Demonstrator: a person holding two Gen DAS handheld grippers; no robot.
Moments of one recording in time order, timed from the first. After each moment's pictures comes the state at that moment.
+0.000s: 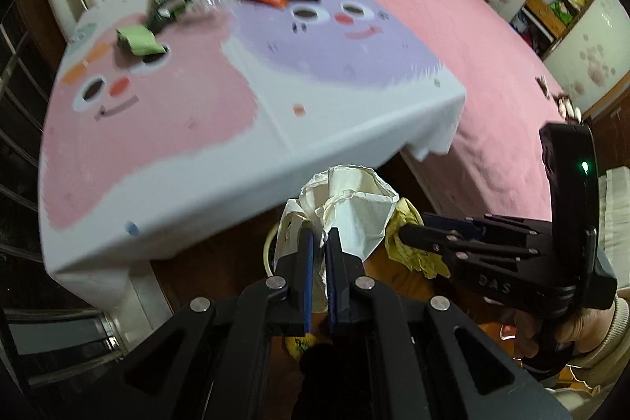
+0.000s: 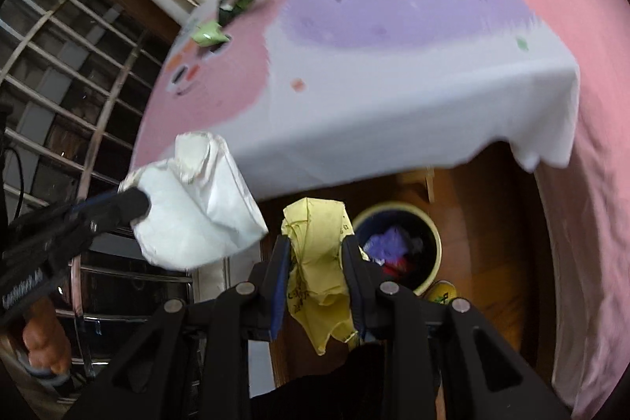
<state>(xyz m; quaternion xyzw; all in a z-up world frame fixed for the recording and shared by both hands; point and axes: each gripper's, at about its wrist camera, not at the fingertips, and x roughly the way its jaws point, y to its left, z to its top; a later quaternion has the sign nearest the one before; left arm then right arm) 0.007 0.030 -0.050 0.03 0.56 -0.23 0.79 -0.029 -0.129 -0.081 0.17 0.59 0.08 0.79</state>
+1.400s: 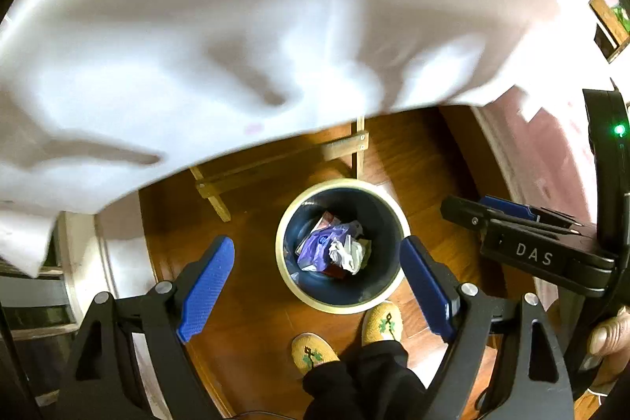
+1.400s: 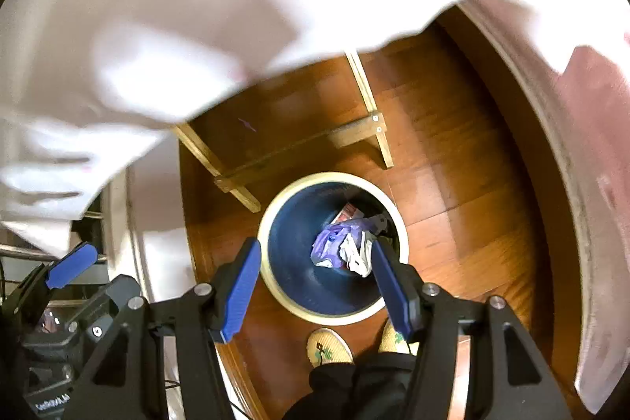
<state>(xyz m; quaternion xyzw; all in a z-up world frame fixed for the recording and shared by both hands) 0.023 0.000 -0.237 0.03 0.60 -0.12 0.79 -0.004 -0.179 -0.263 0.17 0.62 0.01 0.77</state>
